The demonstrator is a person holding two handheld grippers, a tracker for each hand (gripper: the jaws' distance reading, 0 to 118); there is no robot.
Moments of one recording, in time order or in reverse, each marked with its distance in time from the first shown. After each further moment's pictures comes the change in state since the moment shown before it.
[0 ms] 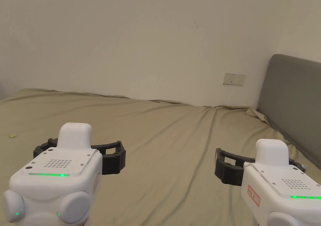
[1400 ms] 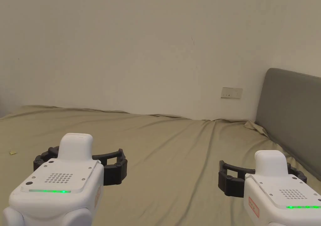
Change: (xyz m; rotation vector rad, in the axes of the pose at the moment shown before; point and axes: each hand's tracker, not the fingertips) left arm 0.000 0.009 0.014 0.078 0.006 -0.024; right arm 0.002 -0.001 -0.005 0.020 -0.049 0.069
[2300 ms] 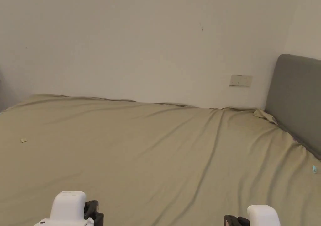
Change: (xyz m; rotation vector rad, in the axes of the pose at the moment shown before) left arm -0.019 -0.091 0.034 -0.286 -0.102 0.064; right arm -0.015 -0.087 0.046 -0.338 0.247 -0.081
